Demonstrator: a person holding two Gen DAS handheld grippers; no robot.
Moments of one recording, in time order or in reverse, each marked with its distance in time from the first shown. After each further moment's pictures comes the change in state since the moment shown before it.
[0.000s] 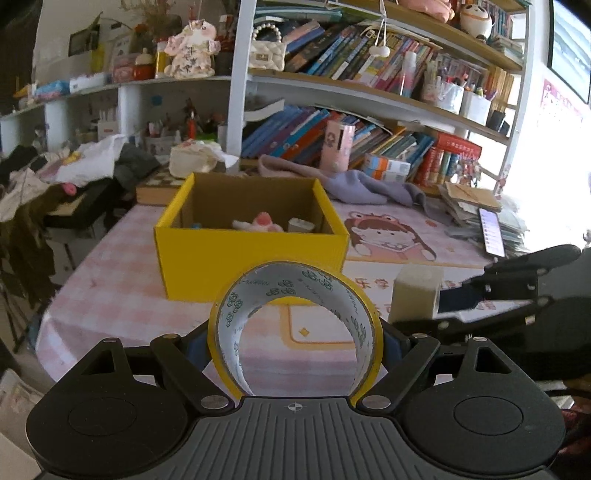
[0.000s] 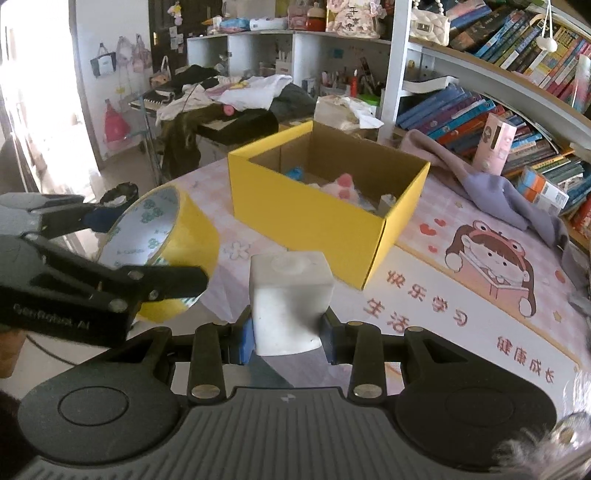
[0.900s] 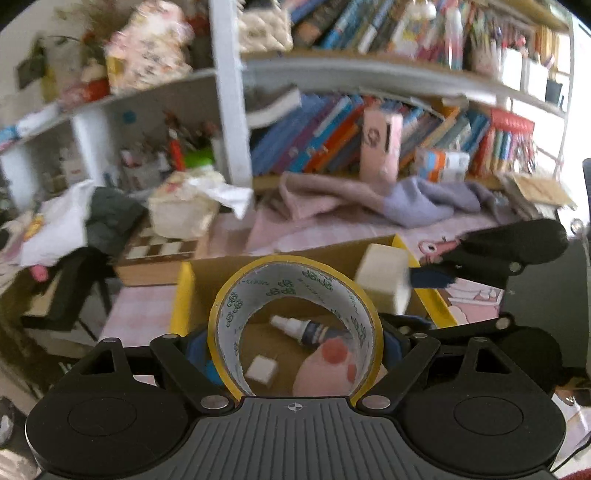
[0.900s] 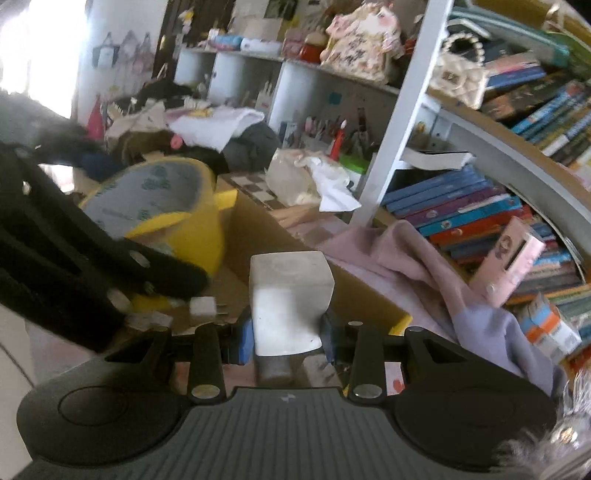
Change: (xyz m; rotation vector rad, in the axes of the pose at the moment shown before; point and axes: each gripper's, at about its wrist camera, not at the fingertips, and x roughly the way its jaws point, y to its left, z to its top) left arm 0.208 0.049 0.150 0.165 0.127 0.039; right arm 0.193 -0.107 0.140 -0.247 -0.117 -0.087
